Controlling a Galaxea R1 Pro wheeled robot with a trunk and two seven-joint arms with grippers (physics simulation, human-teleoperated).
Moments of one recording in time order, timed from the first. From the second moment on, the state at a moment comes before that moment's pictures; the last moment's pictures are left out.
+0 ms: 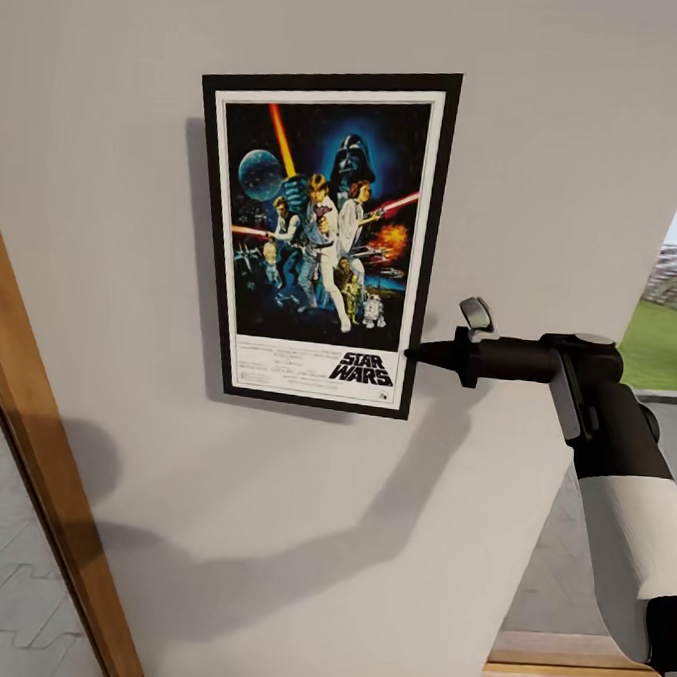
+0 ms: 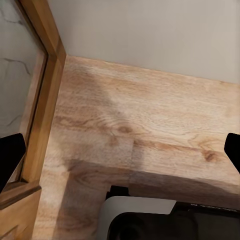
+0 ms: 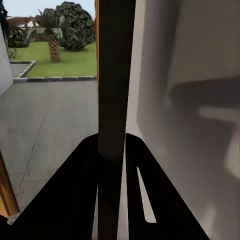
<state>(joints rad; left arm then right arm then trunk) 0.05 0.10 0.29 -0.52 0.01 -0.15 -0.24 -1.04 -0.23 0.03 -1.22 -0.14 0.65 1.48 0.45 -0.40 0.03</state>
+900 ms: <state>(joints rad) 0.05 0.10 0.29 -0.52 0.01 -0.15 -0.24 -1.04 -0.23 0.03 -1.22 -0.14 0.65 1.48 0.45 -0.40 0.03</state>
